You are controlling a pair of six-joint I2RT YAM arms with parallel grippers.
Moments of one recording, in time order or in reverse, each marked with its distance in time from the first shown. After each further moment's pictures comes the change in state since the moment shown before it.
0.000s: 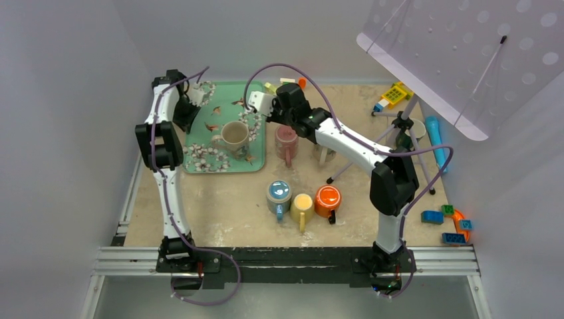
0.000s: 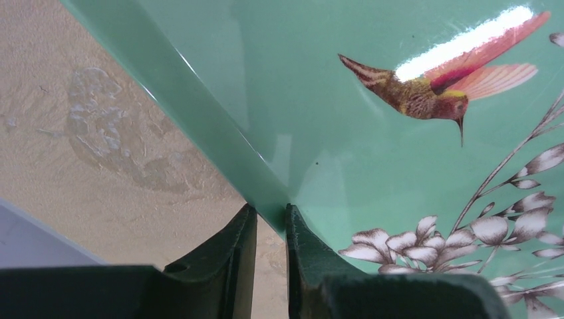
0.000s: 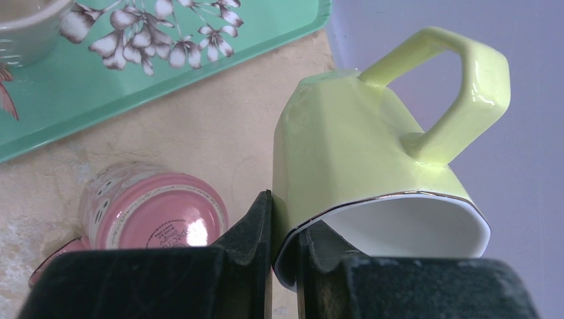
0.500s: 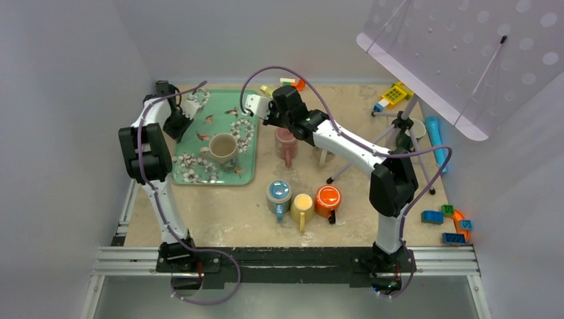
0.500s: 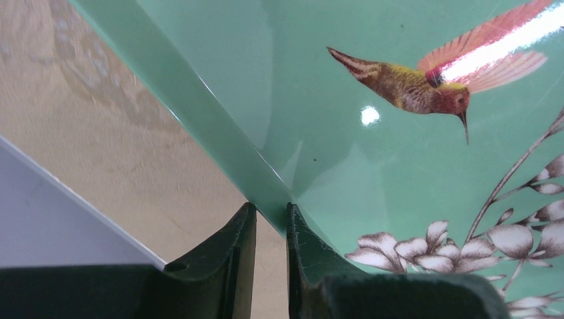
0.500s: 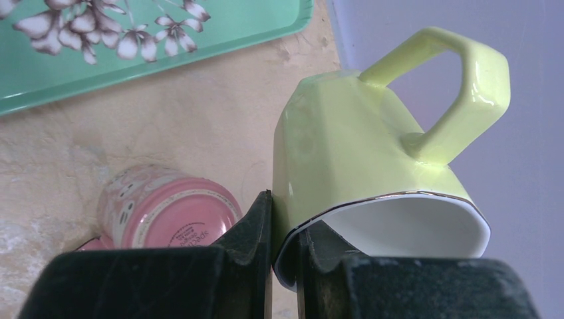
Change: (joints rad) left arm 0.043 -0.305 -0.552 0.340 -0.051 0.159; right arm 0.024 -0.003 -0.002 -0.012 0.012 0.001
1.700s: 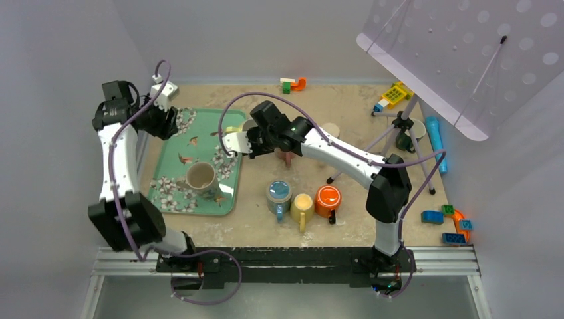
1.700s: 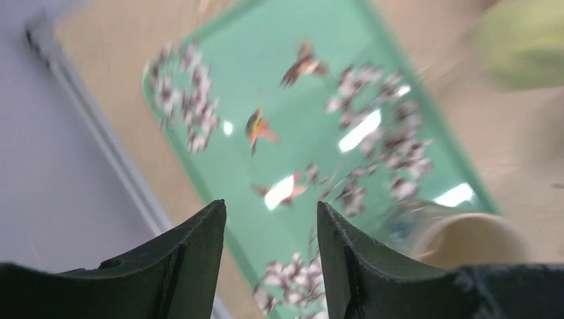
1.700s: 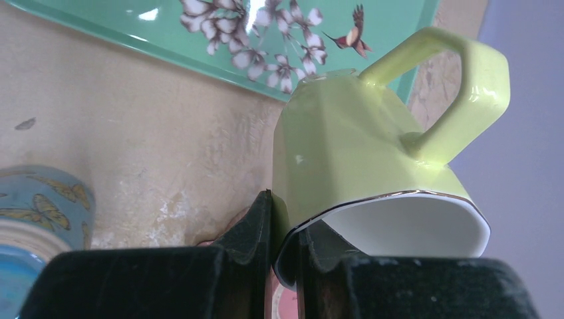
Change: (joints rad) left arm 0.160 -0.691 -0.354 -0.013 0.454 -0.013; right arm 0.168 0.004 0.100 -0.317 -0.319 -0.214
